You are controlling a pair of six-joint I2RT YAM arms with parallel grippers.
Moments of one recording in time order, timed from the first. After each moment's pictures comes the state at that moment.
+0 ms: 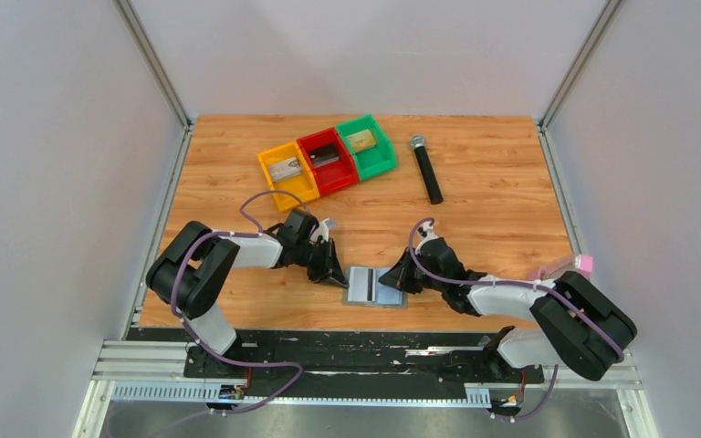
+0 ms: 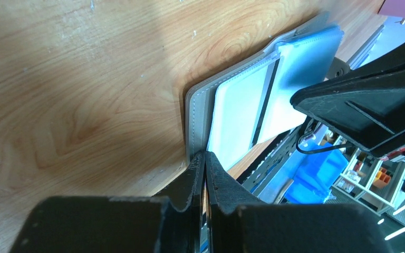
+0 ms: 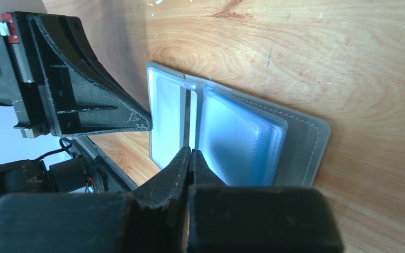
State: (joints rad) left arm -0.55 1.68 0.67 -0.01 0.66 -0.70; right arm 0.71 1.34 0.32 0.40 -0.19 1.01
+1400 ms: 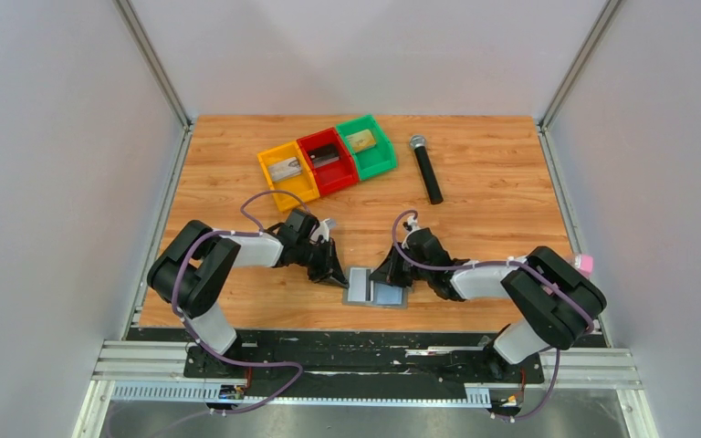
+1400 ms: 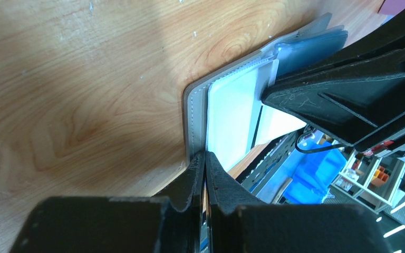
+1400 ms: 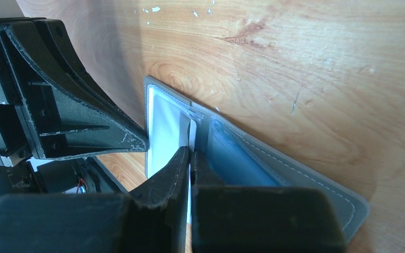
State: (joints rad) left arm -0.55 1.69 0.68 -0.02 0.67 -0.70; right arm 0.71 1.53 0.46 0.39 -0.26 0.95
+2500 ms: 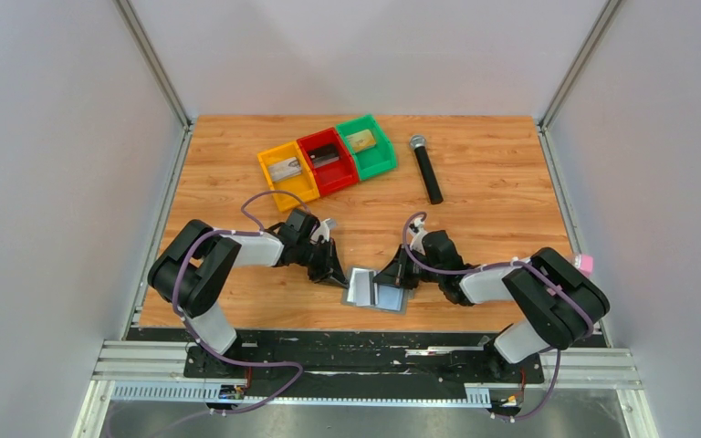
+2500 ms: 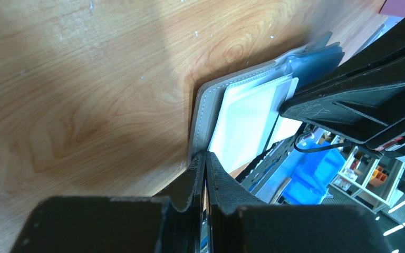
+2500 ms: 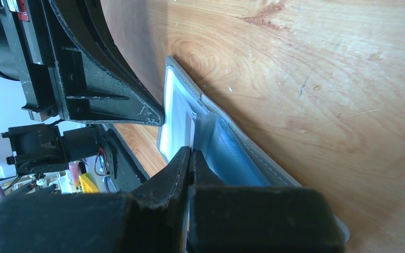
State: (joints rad) left arm -0.55 1.69 0.68 -0.03 0.67 -0.70; right arm 0.62 1.52 0.35 0.57 -0.46 0.92
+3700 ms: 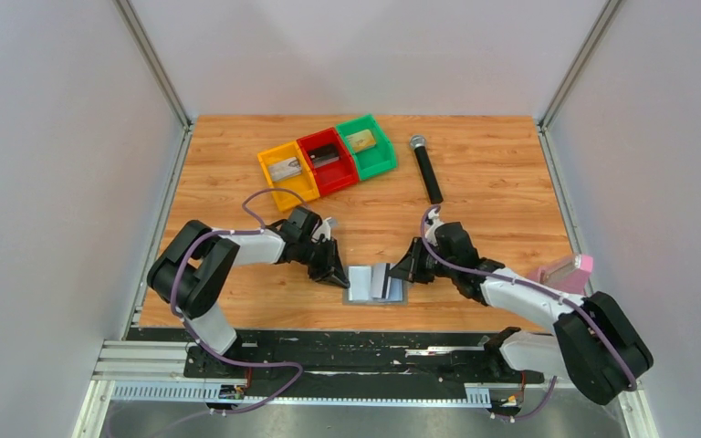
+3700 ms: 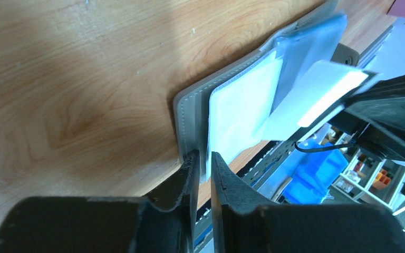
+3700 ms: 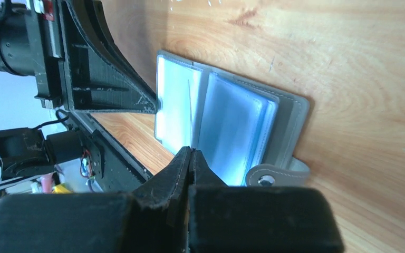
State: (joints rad) left arm -0.56 1.69 0.72 -0.10 0.65 -0.70; right arm 0.56 1.23 0.40 0.17 -0.40 0.81
